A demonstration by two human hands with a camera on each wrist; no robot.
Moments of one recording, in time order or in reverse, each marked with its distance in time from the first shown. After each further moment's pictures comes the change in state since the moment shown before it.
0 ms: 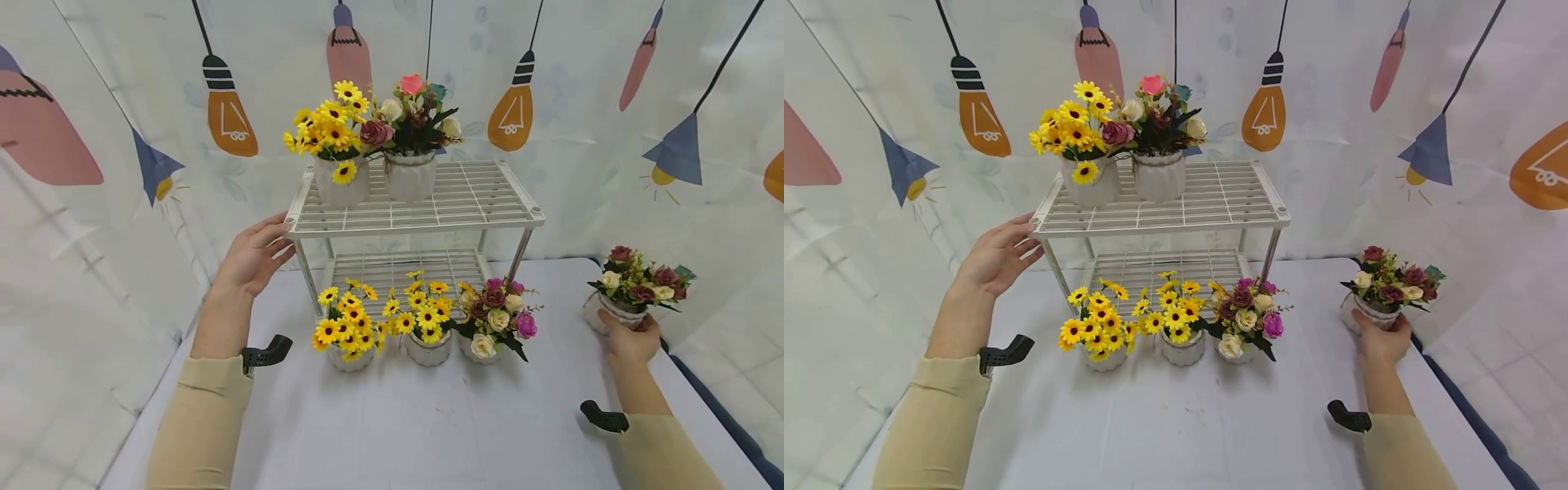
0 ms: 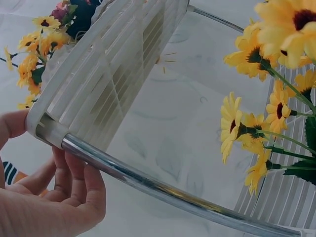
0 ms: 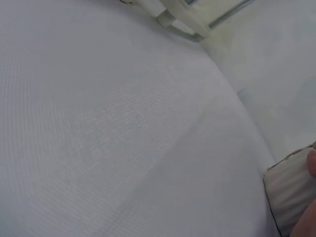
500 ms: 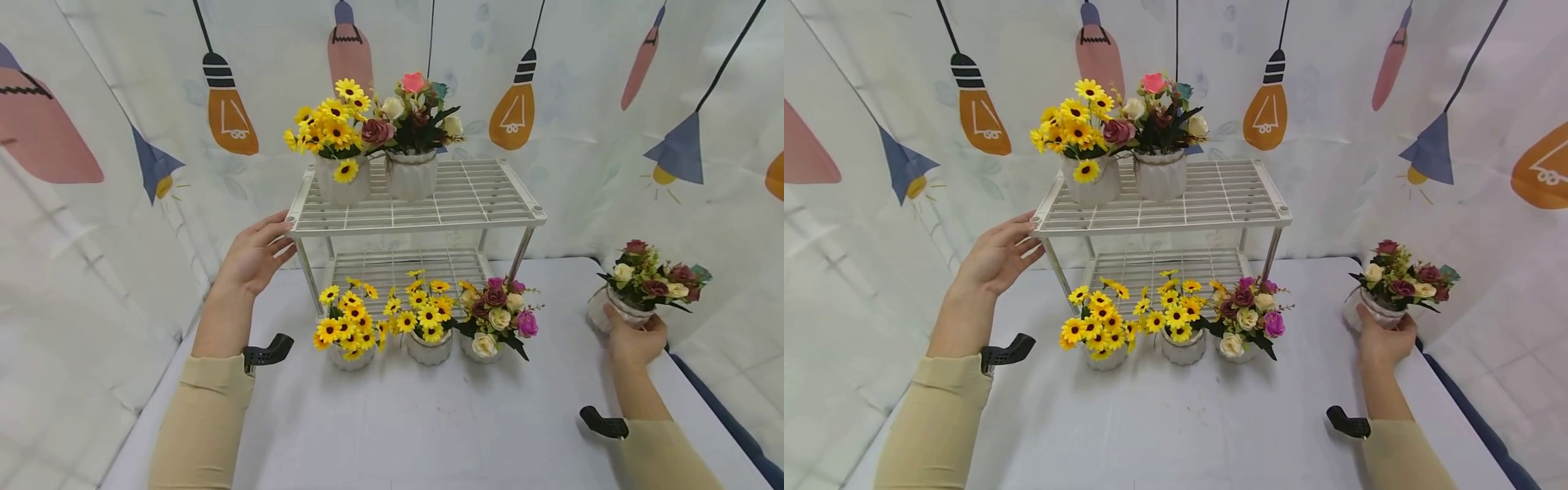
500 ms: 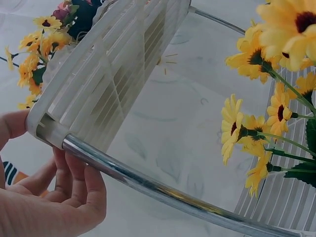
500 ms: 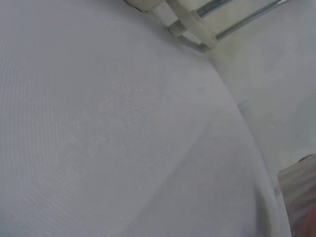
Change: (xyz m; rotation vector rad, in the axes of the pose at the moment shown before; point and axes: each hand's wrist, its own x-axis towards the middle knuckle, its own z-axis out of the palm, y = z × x) left_hand 0.001 -0.001 0.000 0.006 0.010 -0.009; right_hand -0.016 -0.003 0.003 0.051 0.061 -0.158
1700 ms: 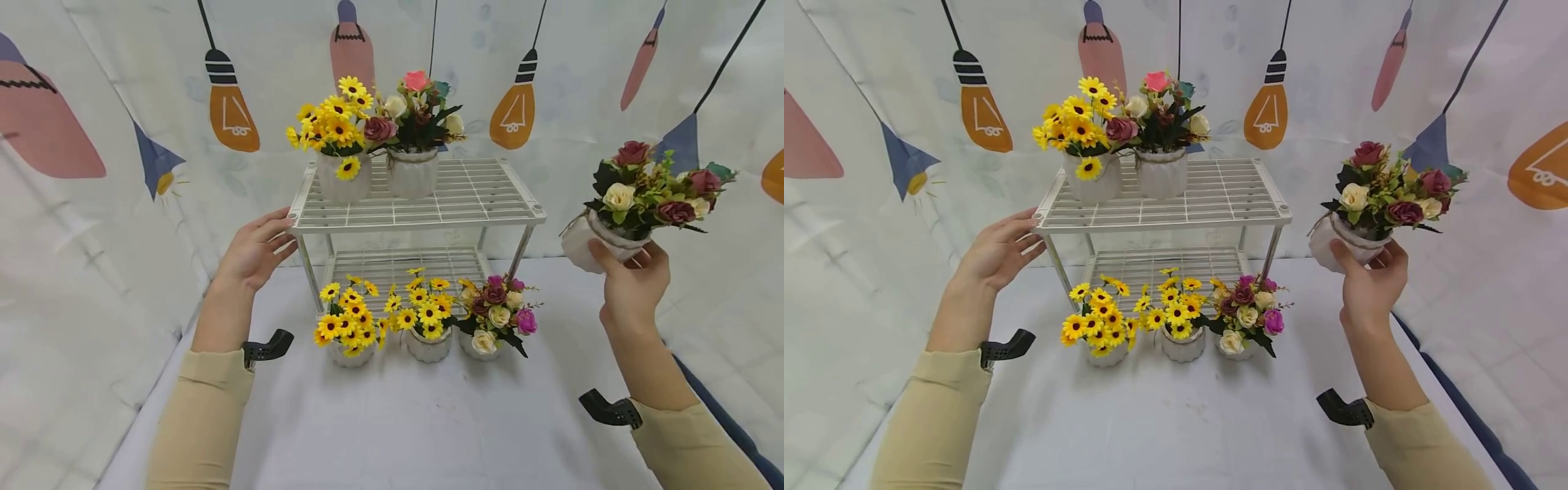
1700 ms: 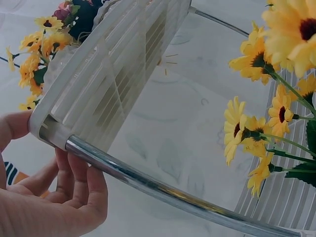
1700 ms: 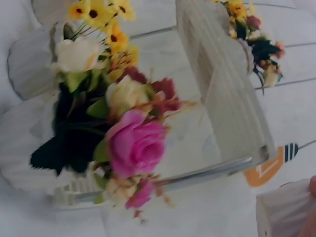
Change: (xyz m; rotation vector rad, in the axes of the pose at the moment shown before) left_hand 0.001 0.000 0.001 0.022 0.007 -0.003; right_hand -0.123 -0.137 0.041 0.324 -0.324 -0.257
